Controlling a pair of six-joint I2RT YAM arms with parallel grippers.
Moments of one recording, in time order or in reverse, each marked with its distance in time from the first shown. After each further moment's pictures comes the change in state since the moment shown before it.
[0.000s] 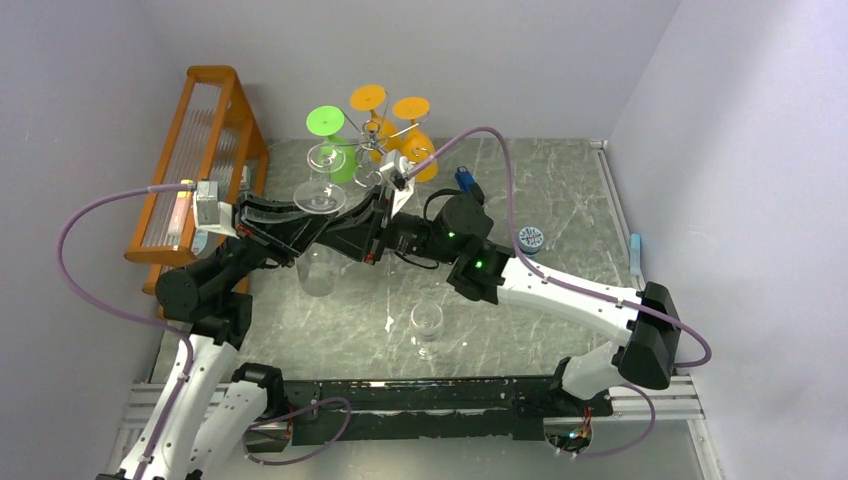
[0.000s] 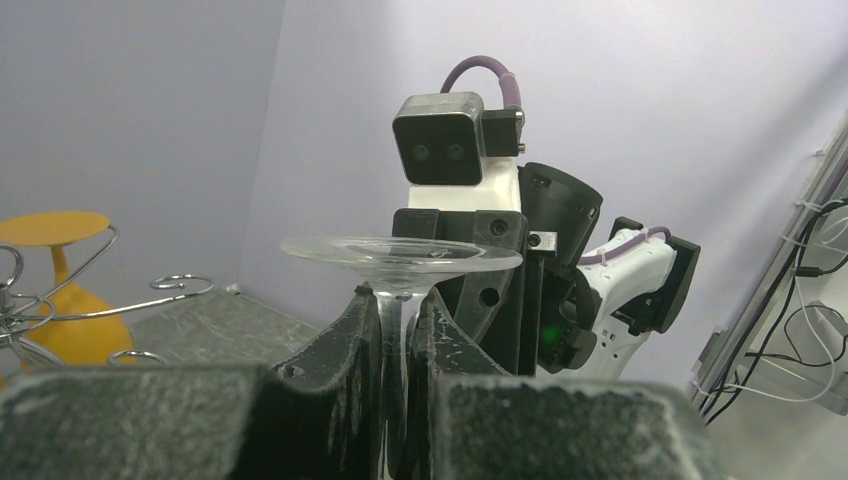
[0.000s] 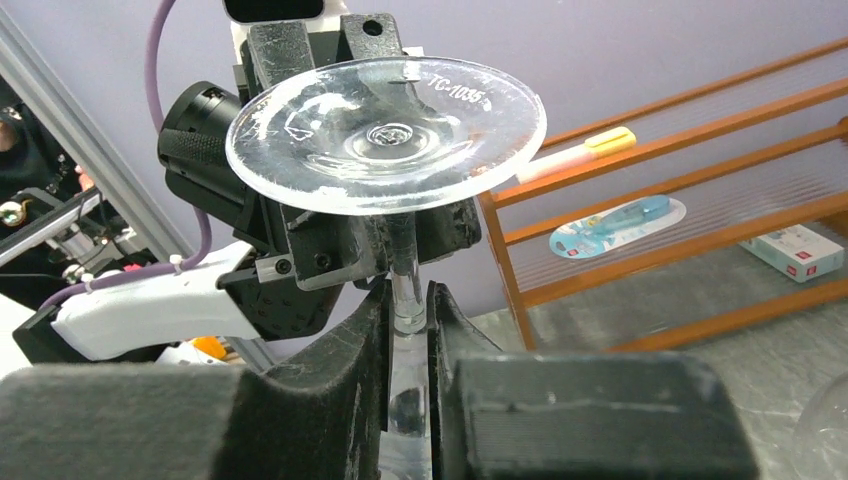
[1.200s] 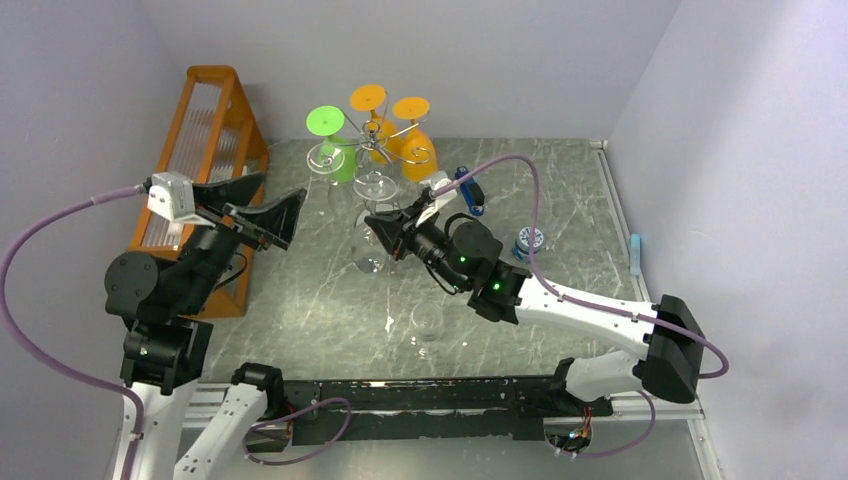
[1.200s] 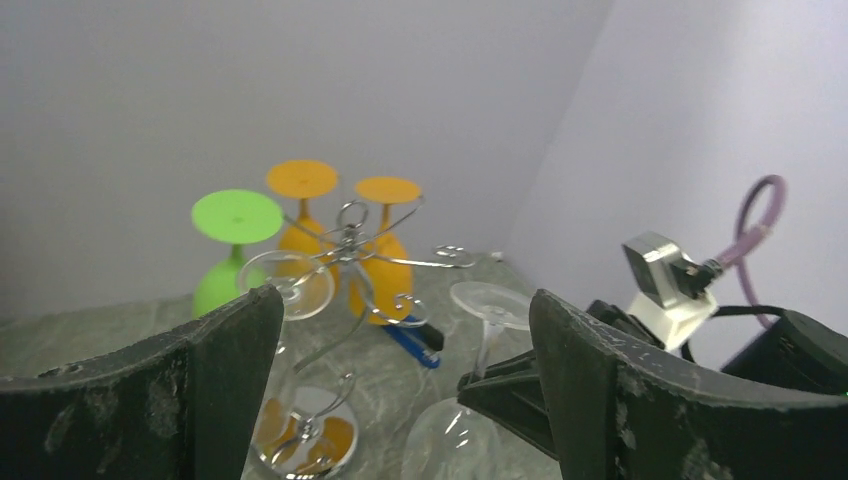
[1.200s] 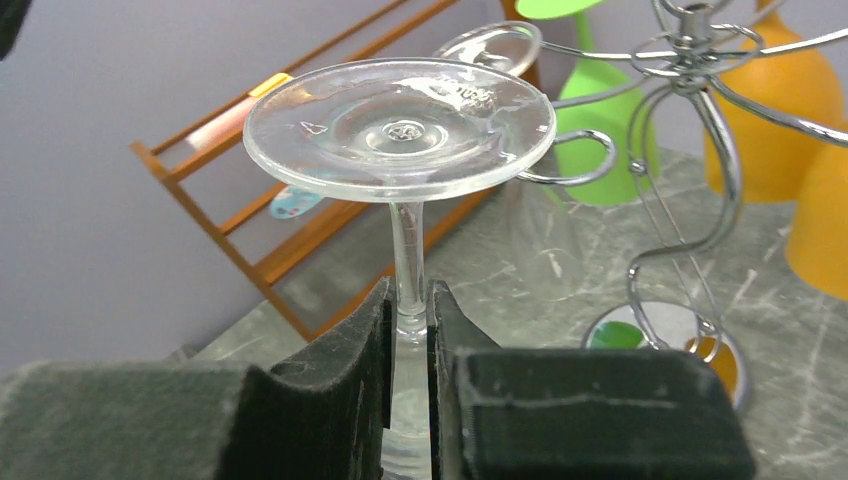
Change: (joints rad) left arm -0.001 -0.091 0.383 -0.921 -0.445 0.511; right arm 0.000 -0.139 -0.262 -0.036 0.558 -0.158
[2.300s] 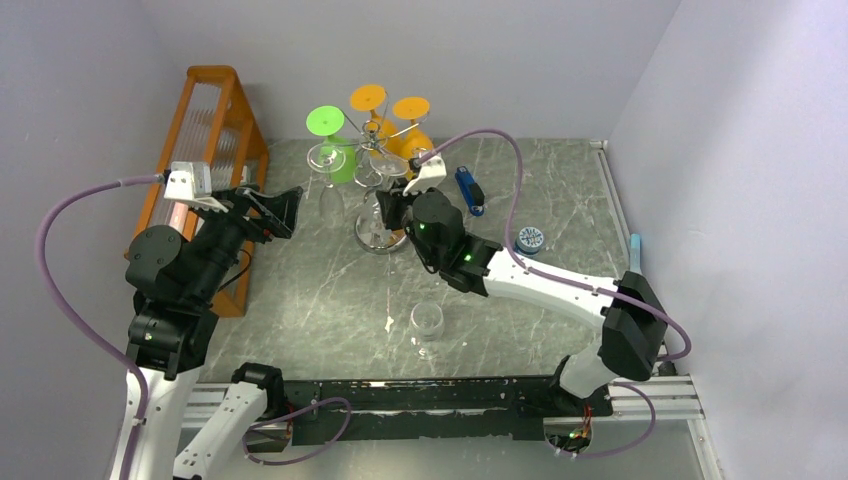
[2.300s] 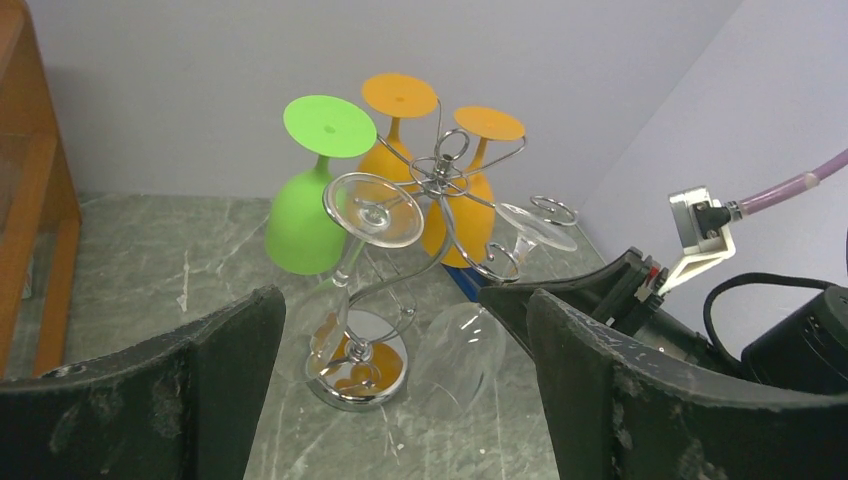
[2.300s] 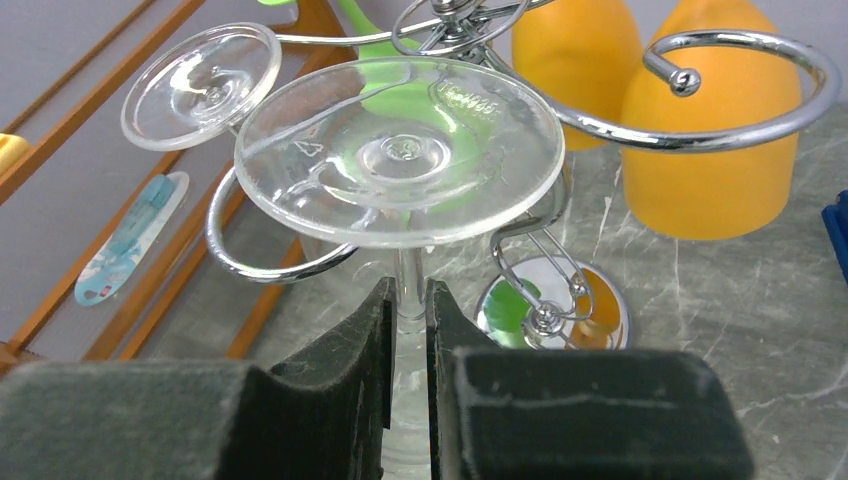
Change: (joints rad) left arm 0.000 0.059 0.023 -0.200 -0.177 0.028; right arm -0.067 0.217 0.209 -0.198 0.309 0.103
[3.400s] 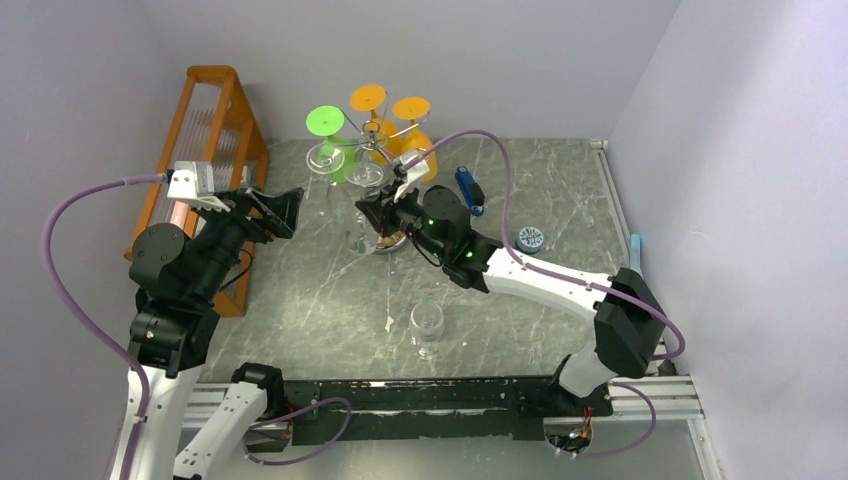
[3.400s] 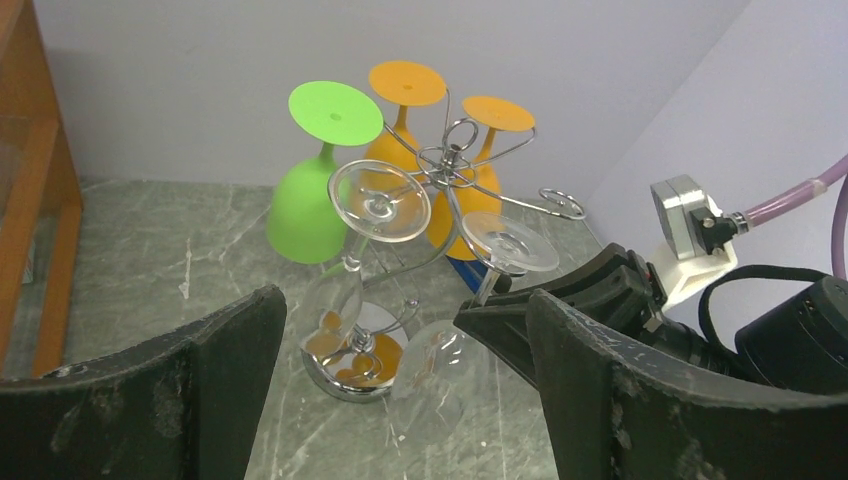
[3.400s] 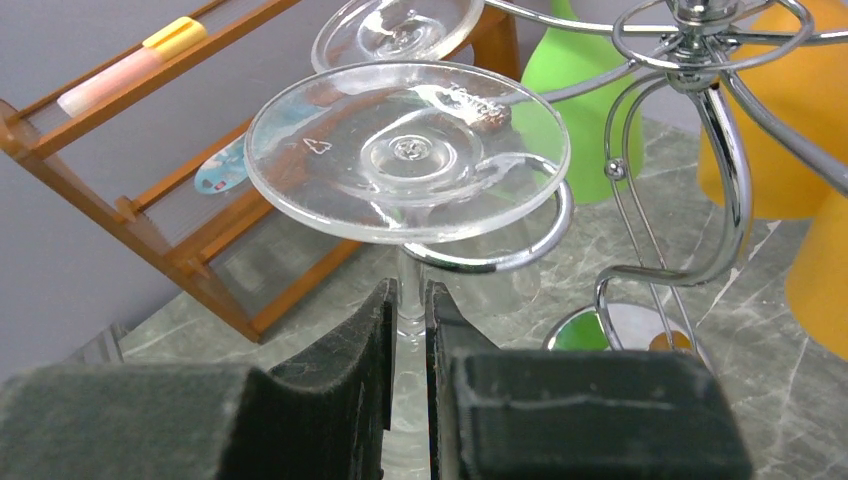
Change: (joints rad) left arm 0.000 0.005 -0.004 -0.014 -0.007 -0.004; right arm -0.065 0.032 -0.027 0.127 -0.438 -0.125
